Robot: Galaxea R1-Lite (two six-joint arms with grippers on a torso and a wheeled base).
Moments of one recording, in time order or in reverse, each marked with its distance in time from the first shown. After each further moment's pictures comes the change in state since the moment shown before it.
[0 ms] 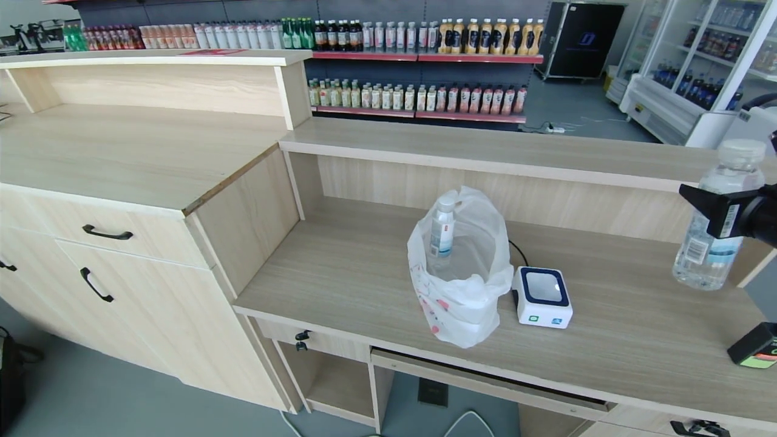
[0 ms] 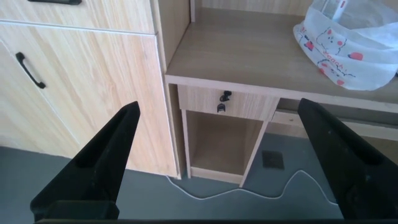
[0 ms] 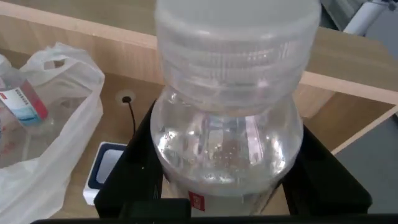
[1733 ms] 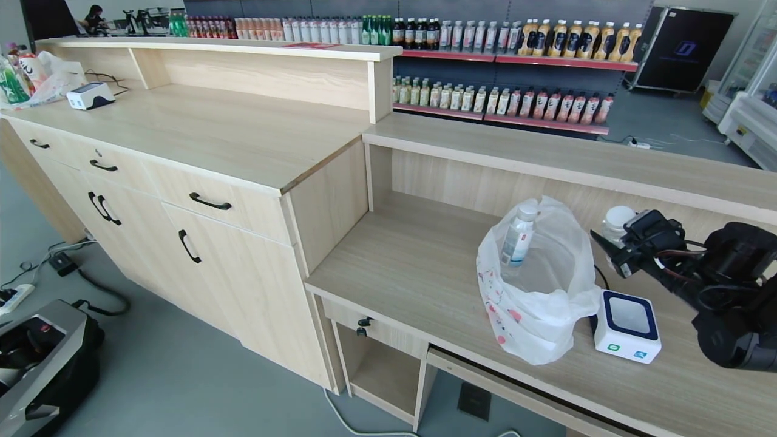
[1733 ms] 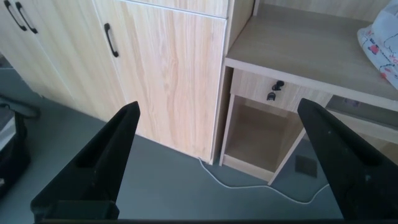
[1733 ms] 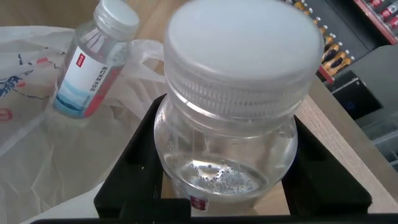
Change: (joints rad) left arm 0.000 0.000 0.000 0.000 0.000 0.000; right arm -0.006 0.654 0.024 -0.791 0.262 -0.503
